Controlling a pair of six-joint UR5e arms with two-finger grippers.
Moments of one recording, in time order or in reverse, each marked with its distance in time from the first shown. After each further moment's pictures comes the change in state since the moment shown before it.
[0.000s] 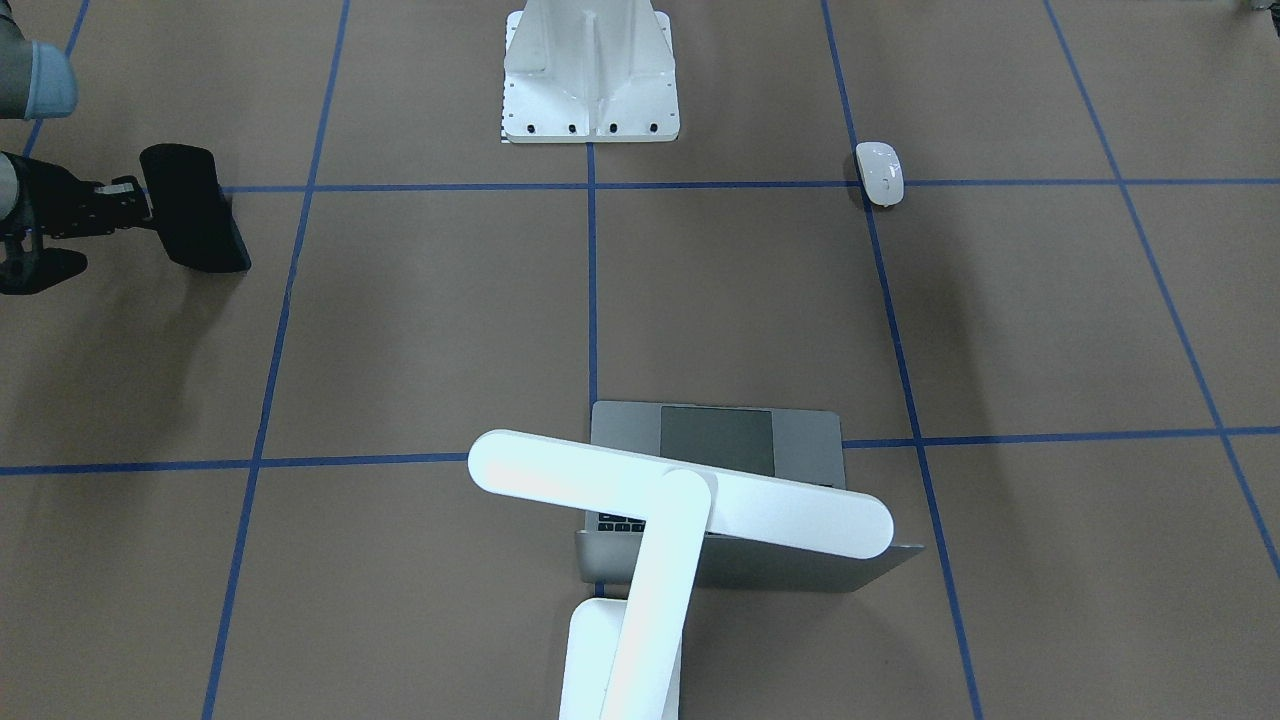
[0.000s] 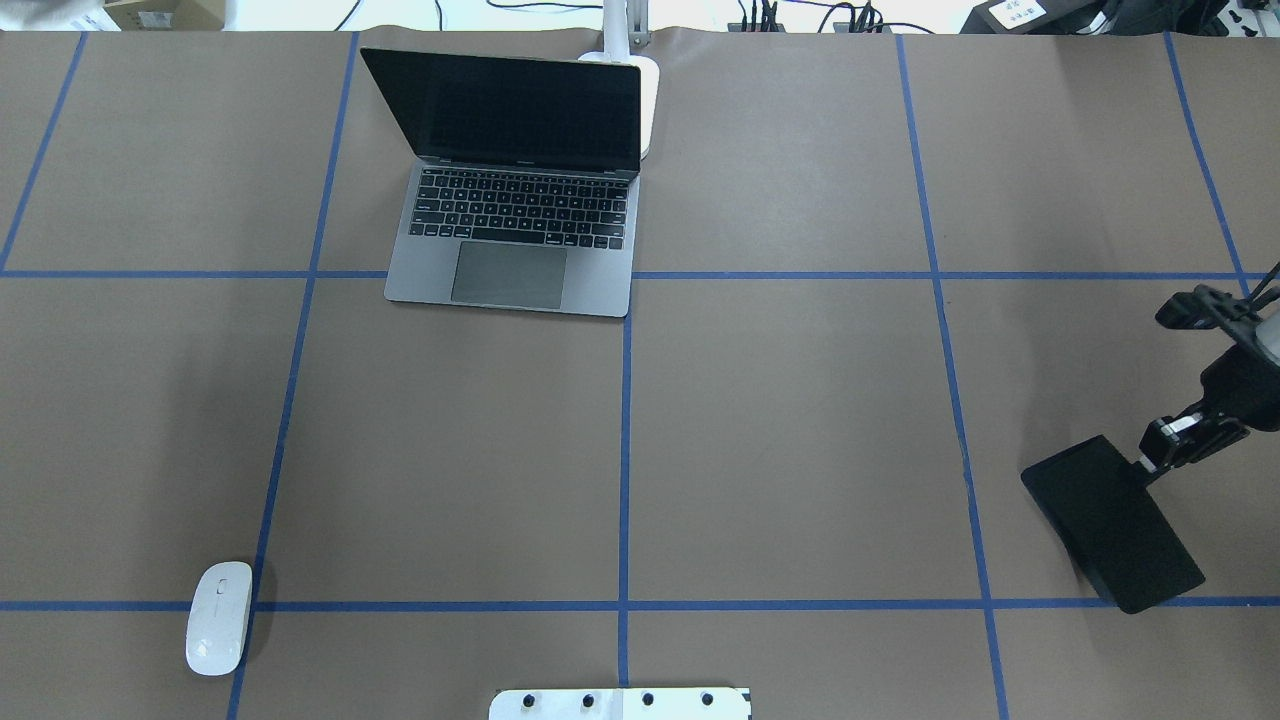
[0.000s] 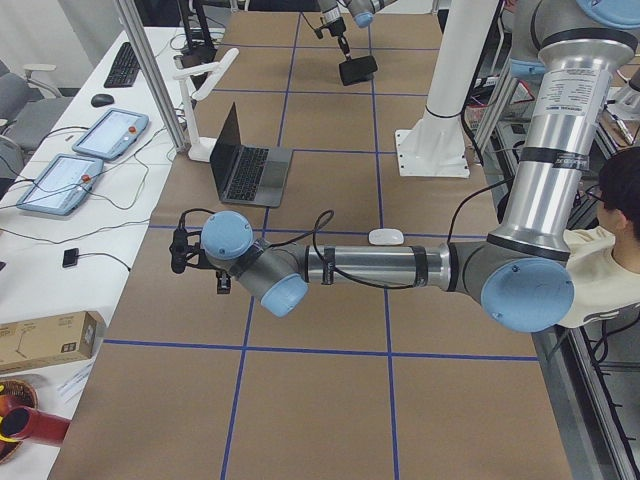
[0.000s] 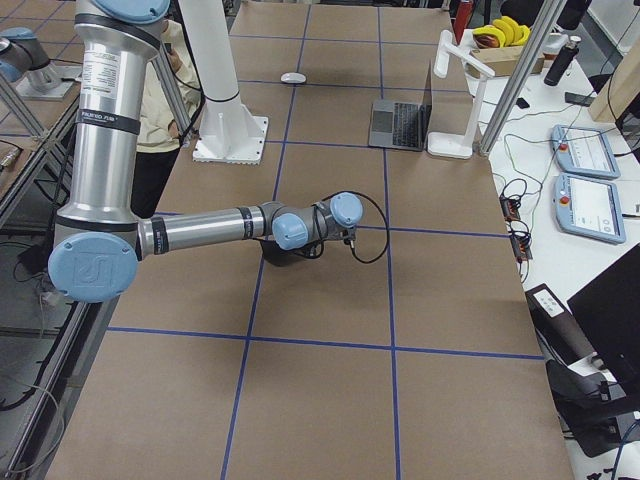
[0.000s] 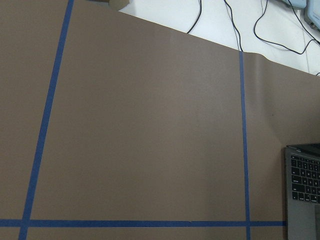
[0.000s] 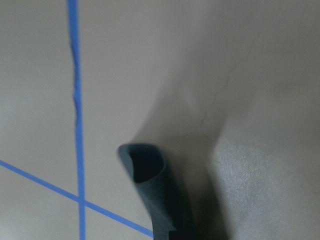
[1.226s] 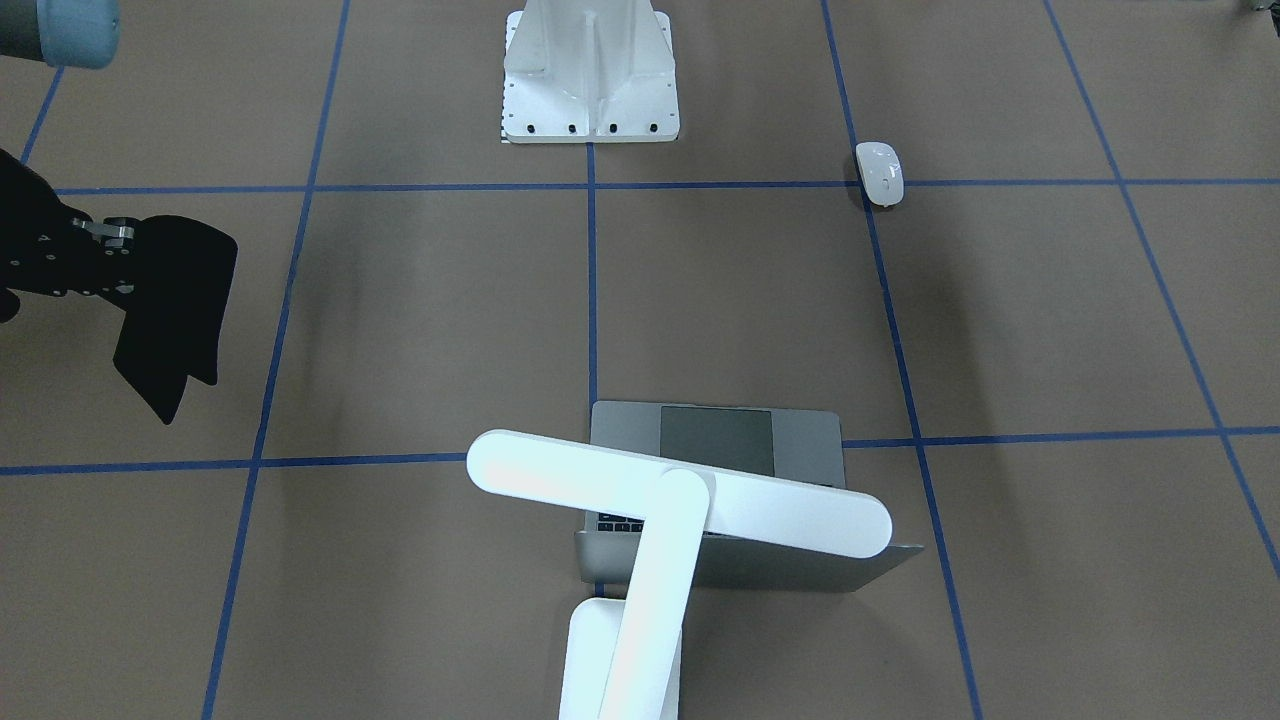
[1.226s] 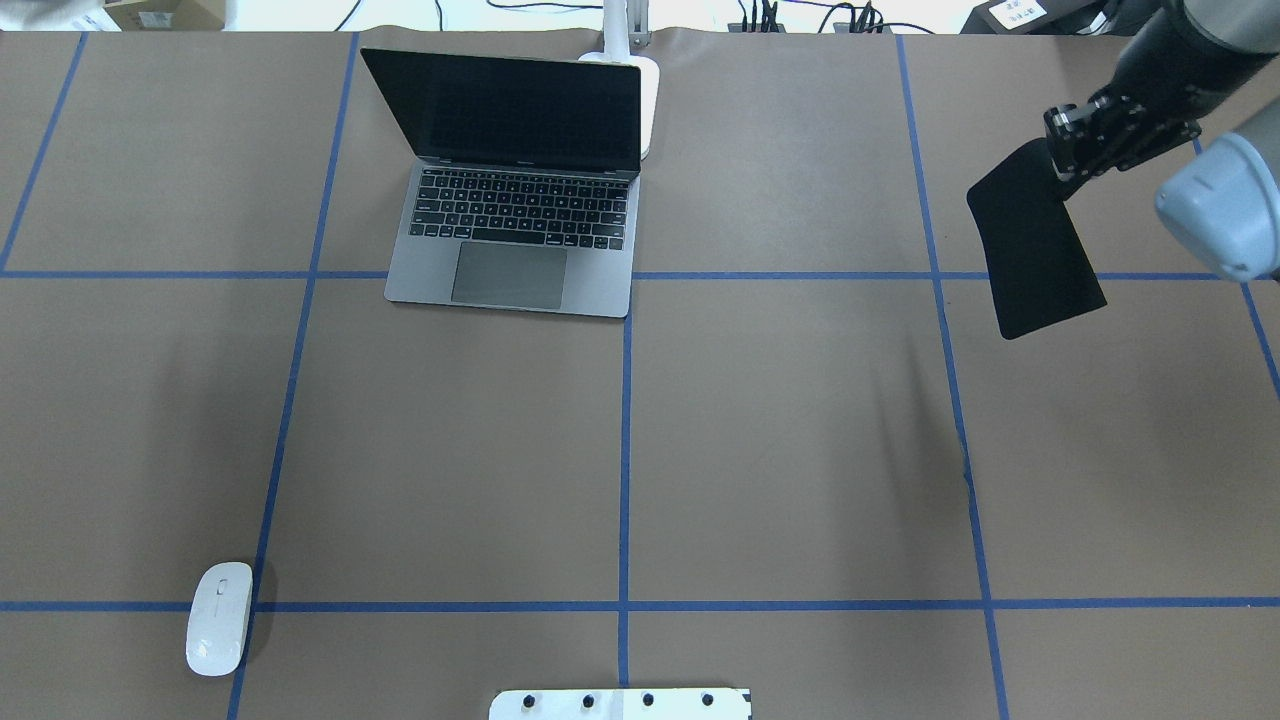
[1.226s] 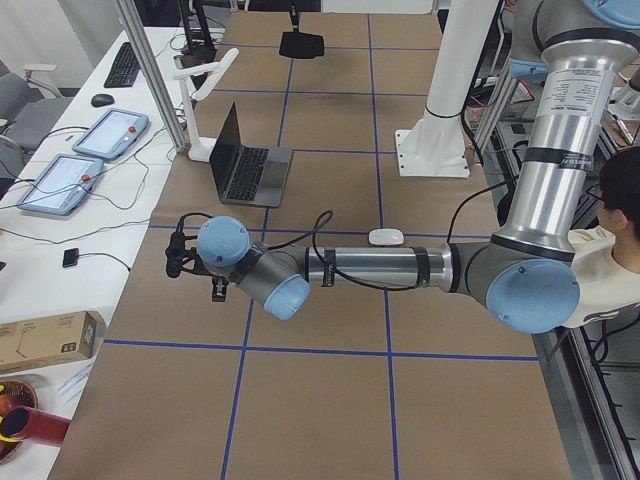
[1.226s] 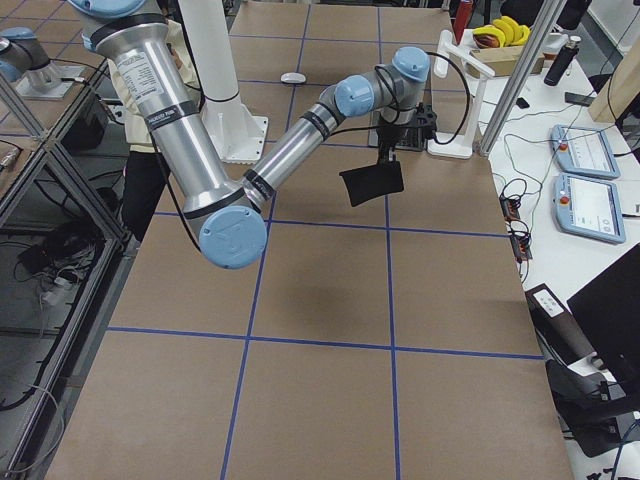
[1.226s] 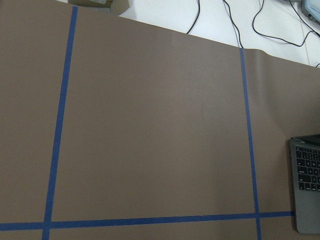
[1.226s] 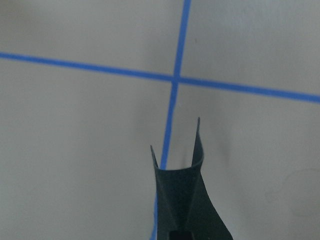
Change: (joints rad) left arm -0.035 0.002 -0.002 0.086 -0.010 0.154; right arm 0.121 0.638 0.107 -0.629 -0.317 0.163
